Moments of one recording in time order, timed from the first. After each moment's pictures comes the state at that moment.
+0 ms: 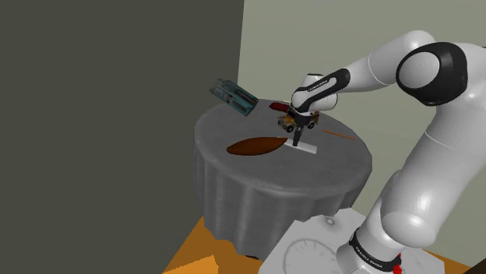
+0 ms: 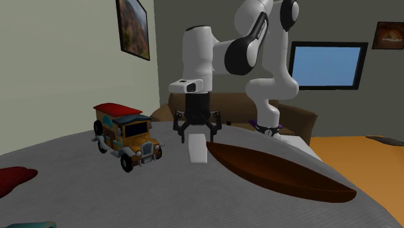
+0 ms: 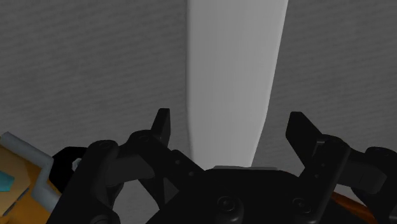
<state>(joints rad) 0.01 0.02 -0.57 -2.29 0.00 2.30 -0.88</state>
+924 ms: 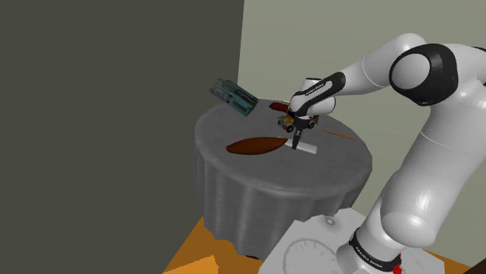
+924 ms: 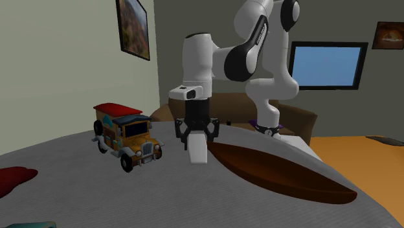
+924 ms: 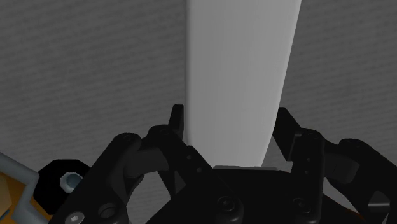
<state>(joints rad) 0.01 0.05 -0.57 -2.30 0.02 2.35 -0.90</state>
